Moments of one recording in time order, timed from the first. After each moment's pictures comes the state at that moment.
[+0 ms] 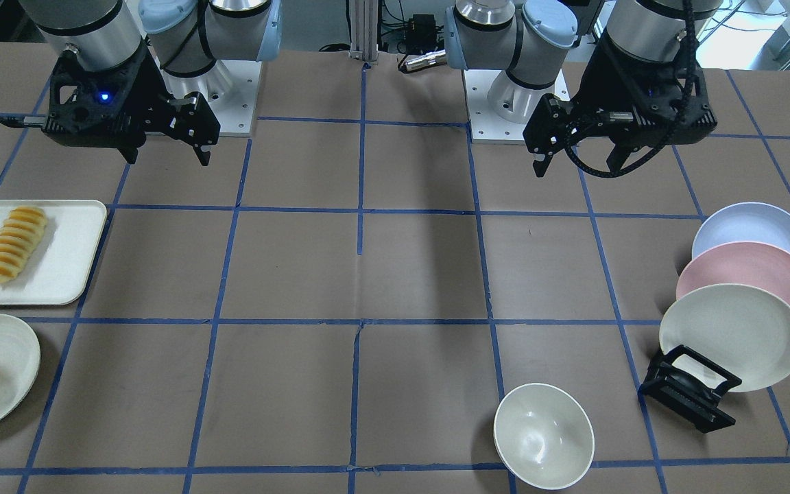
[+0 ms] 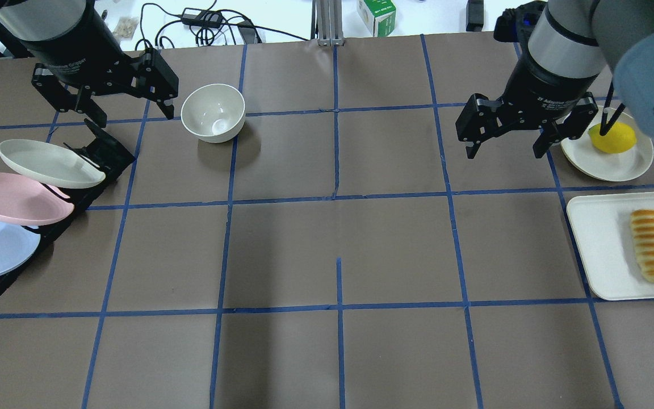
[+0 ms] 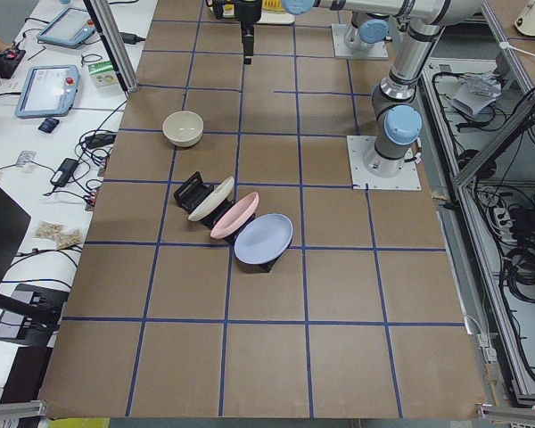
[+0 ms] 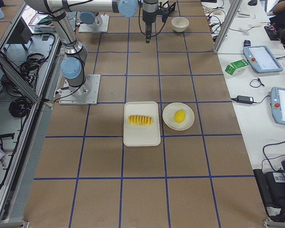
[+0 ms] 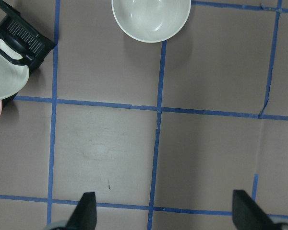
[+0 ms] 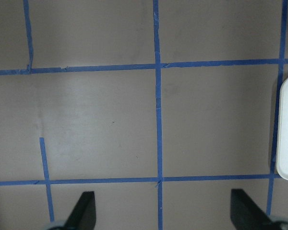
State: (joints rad) left arm -1.54 -1.57 -1.48 -1.63 1.57 -0.06; right arm 1.57 -1.63 1.64 -1.55 -1.55 0.02
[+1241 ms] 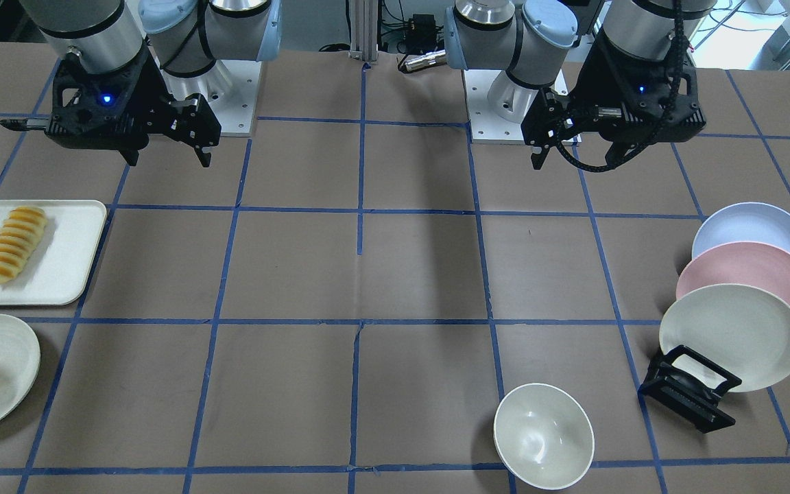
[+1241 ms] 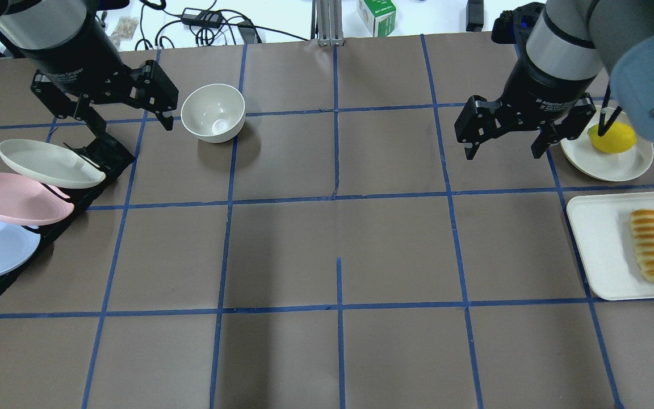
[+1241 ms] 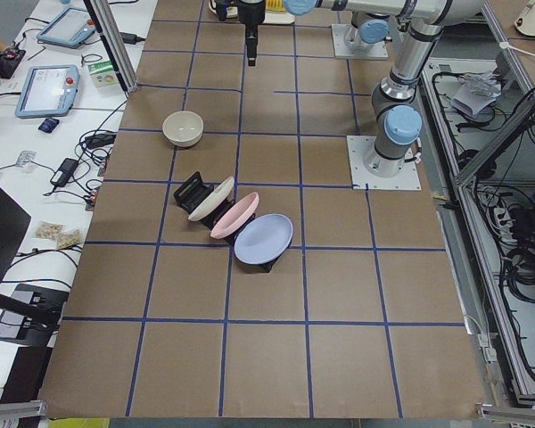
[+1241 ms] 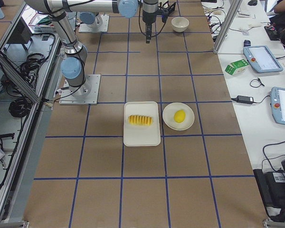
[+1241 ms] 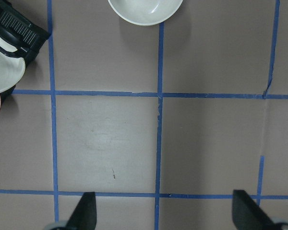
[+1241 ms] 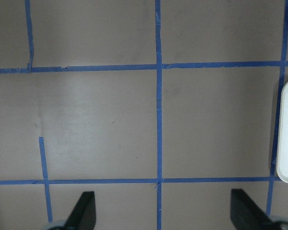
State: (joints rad) left arm -1.54 -1.56 -1.49 -1.64 1.58 0.00; right arm 1.57 -1.63 1.65 -1.56 -1.55 0.01
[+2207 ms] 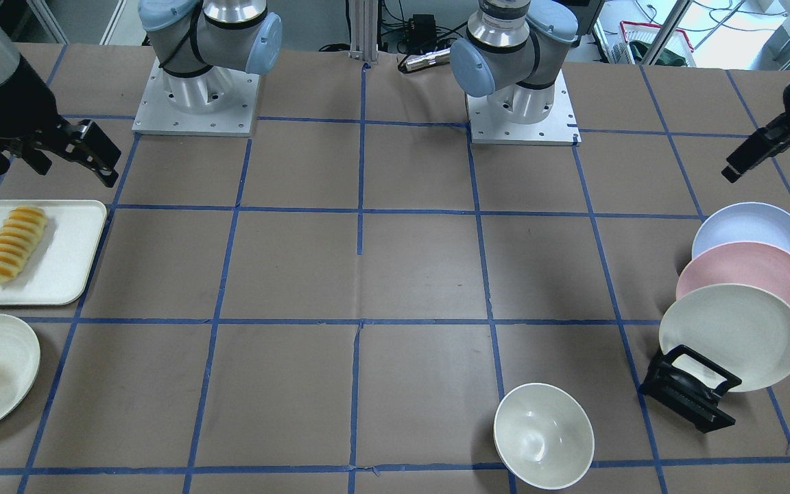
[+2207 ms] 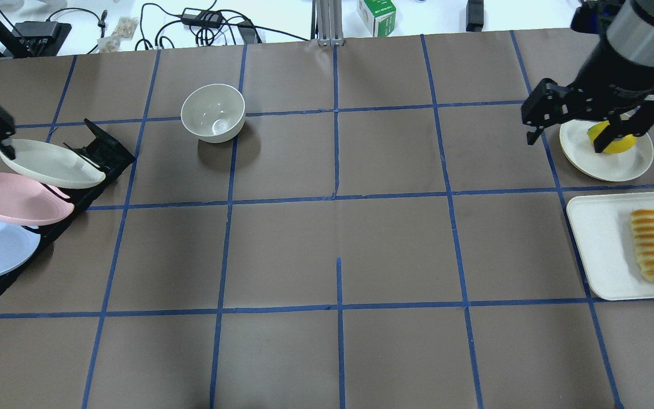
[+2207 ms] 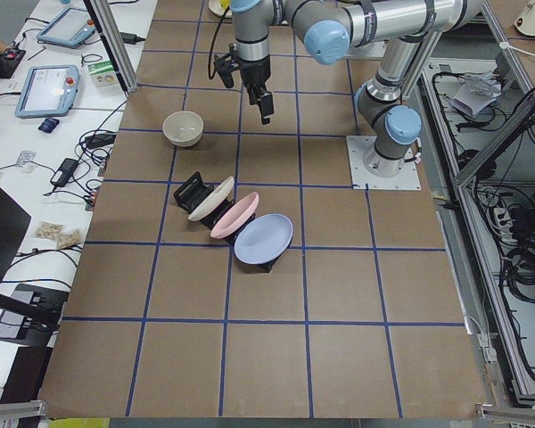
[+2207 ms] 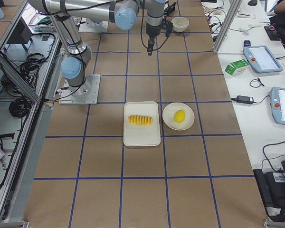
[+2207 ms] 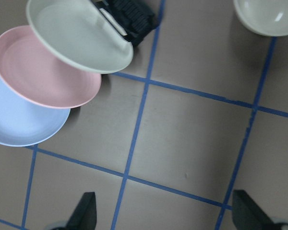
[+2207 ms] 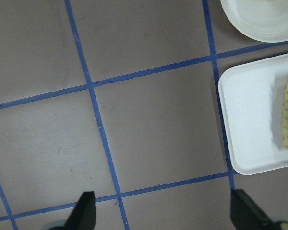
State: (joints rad) left arm -0.97 -1.55 -1.61 -1.58 1.72 0.06; right arm 1.29 -1.62 1.67 -1.57 -1.56 -0.05
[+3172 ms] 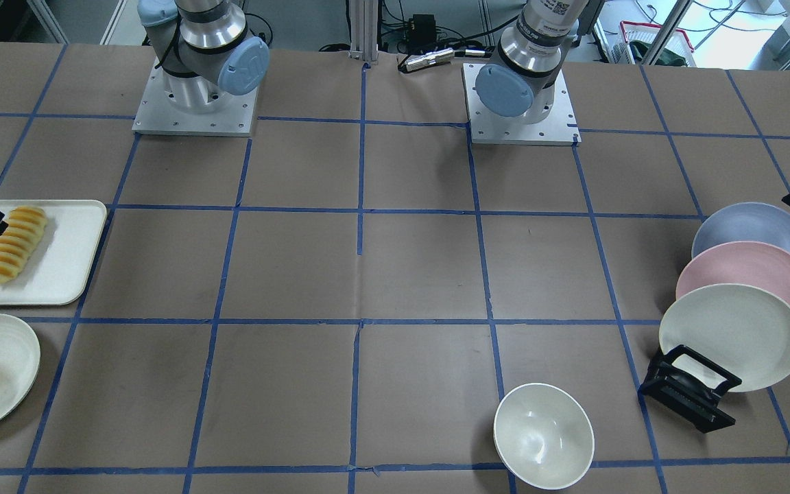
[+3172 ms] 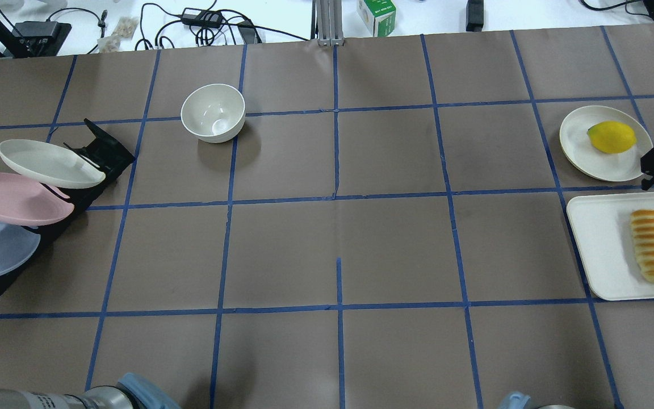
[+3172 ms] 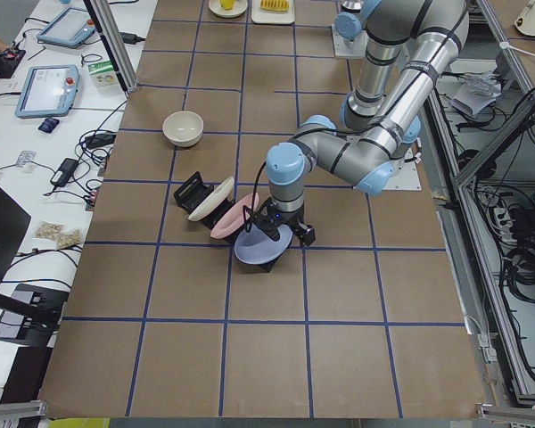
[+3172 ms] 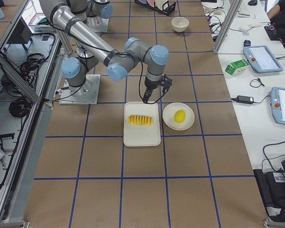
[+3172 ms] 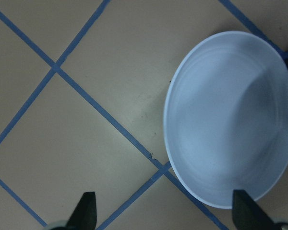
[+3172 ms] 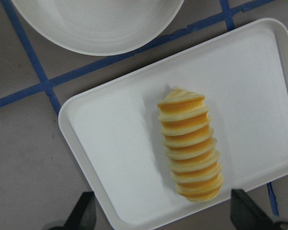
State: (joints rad) left arm -0.59 -1.75 -1.78 -1.18 1.72 0.20; right arm 0.92 -1.43 1.86 -1.93 -1.67 -0.29
